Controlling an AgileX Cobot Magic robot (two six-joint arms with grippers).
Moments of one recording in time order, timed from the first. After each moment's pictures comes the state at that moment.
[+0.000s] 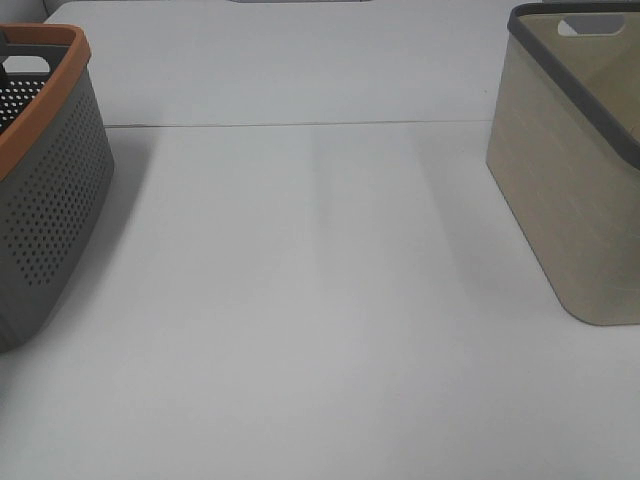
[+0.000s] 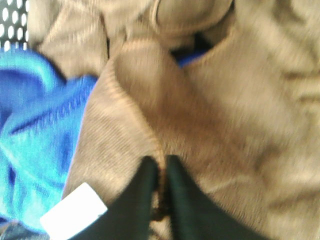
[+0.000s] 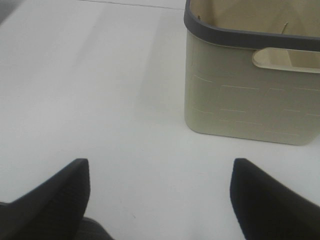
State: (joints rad) left arm 0.15 2.25 -2.01 0.02 1.20 -0.16; right arm 0.01 -0.01 -0.51 0.14 1.07 -0.18
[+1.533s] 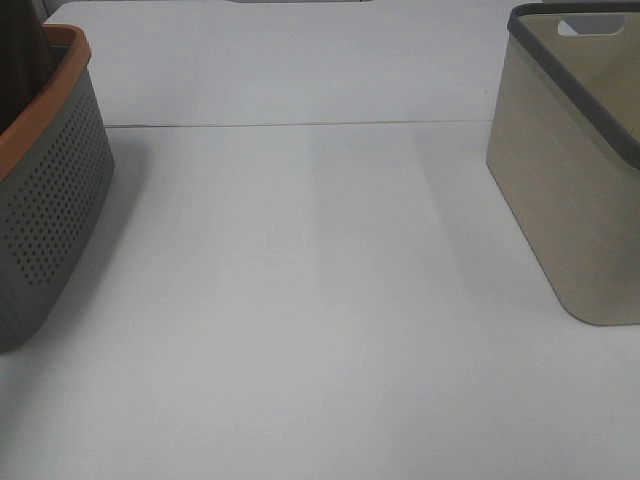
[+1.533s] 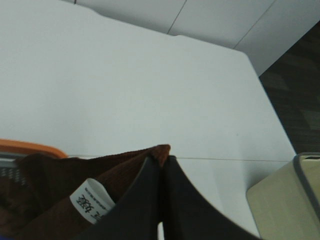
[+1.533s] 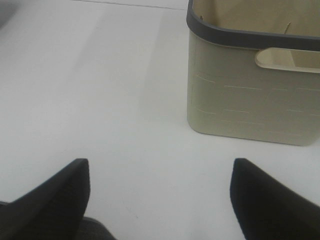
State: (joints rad) left arm 0.08 1.73 -2.10 -0.54 0.98 0.01; right arm 0.01 -0.01 -0.51 0.15 1.07 -0.18
